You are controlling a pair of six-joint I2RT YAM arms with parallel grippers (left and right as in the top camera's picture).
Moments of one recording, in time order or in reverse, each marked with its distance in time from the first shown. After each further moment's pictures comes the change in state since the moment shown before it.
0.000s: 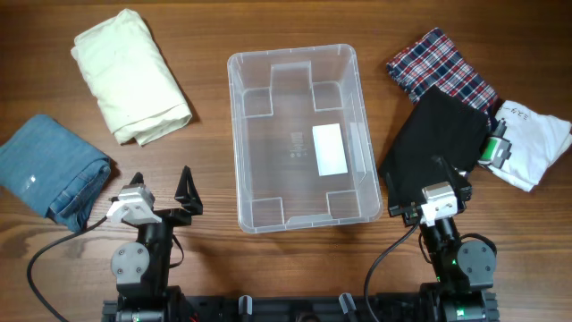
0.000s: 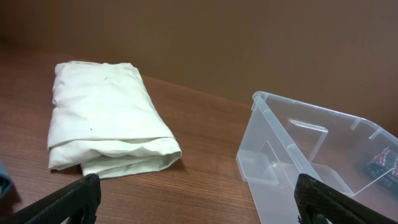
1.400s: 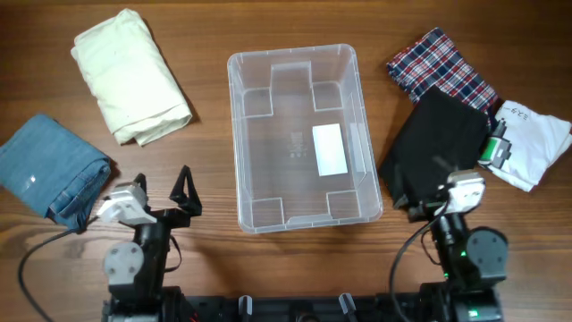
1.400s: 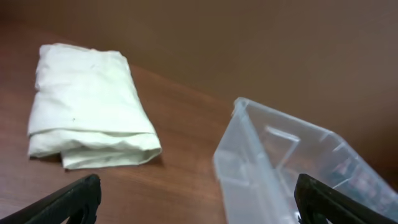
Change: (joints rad) left arm 0.000 0.056 0.150 -0.135 0.039 -0.126; right arm 0.000 0.174 0.228 -0.150 0.101 0.329
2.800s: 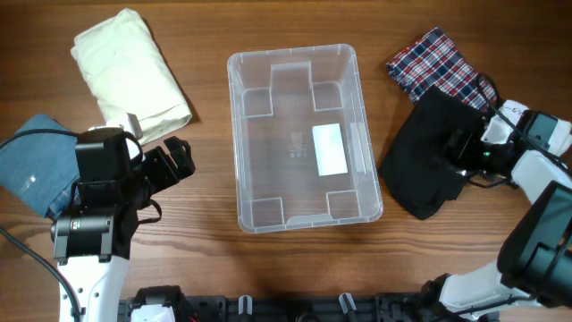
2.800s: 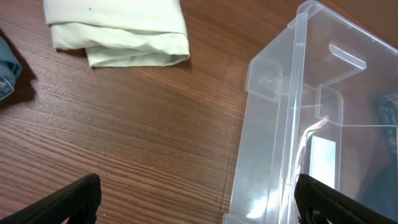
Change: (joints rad) left arm 0.000 0.869 0.749 -0.628 0.037 -0.004; right arm -0.562 1.567 0.649 -0.207 -0.451 -0.051
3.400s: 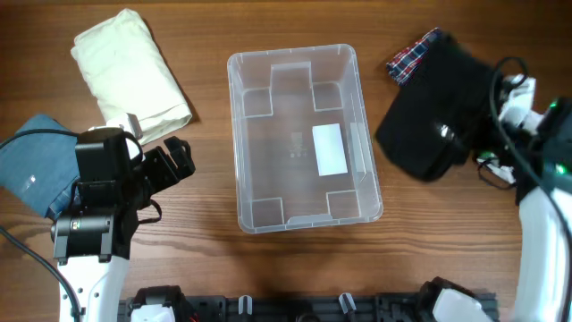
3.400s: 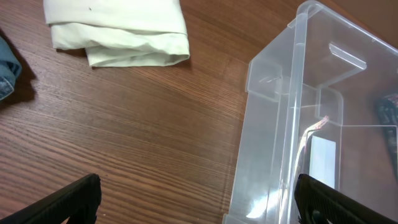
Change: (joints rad) left arm 0.000 0.000 0.000 0.000 0.000 0.000; right arm 0.106 -0.597 0.099 -0.145 -0.182 0.034
